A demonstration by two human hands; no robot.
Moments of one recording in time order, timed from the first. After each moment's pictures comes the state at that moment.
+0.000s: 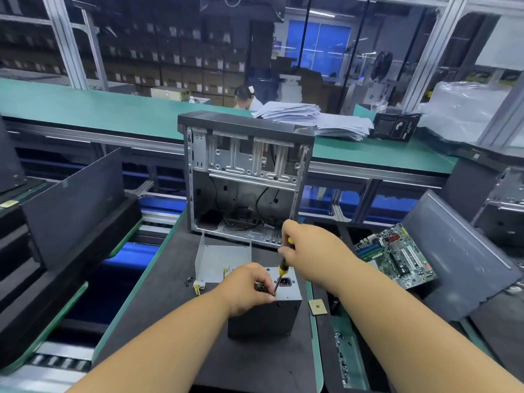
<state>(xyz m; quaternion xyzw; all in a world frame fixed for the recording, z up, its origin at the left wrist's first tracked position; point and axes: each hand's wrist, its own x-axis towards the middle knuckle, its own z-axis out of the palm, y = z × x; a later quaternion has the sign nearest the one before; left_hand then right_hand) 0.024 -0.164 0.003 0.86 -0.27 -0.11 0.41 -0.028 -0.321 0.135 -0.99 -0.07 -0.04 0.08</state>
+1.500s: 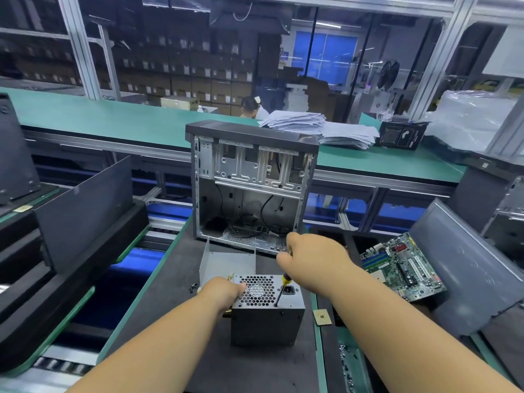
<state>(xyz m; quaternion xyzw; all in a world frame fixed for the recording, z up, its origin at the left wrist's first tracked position) 0.045 -0.143 -0.004 0.90 0.14 -0.22 0.35 -0.021 -0.316 0.131 -1.00 -0.03 -0.02 0.04</state>
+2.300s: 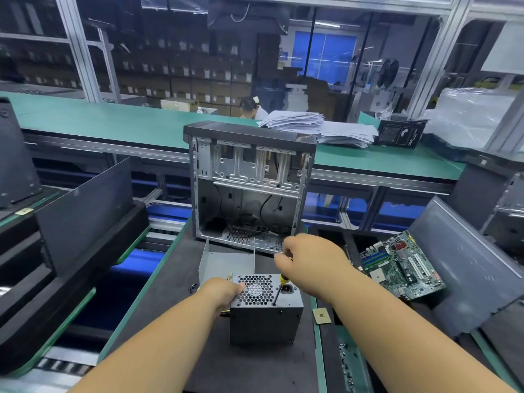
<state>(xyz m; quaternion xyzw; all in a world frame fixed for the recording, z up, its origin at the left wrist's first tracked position) 0.046 -0.143 -0.014 0.83 0.19 -0.22 0.48 -0.028 -0.320 0.127 -1.00 -0.06 -0.04 0.05</state>
